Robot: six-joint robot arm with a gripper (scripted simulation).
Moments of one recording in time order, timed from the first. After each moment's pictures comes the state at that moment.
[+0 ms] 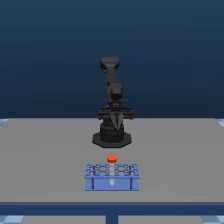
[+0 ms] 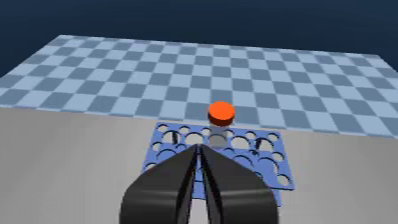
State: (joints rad) arm 0.08 -0.75 1.19 0.03 -0.11 -0.05
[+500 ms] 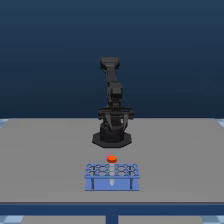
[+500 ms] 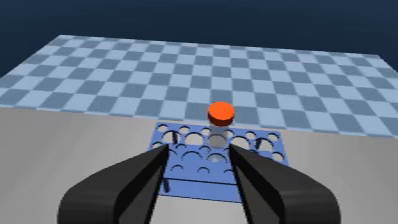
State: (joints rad) arm 0.08 -0.75 1.19 0.03 -0.11 -0.05
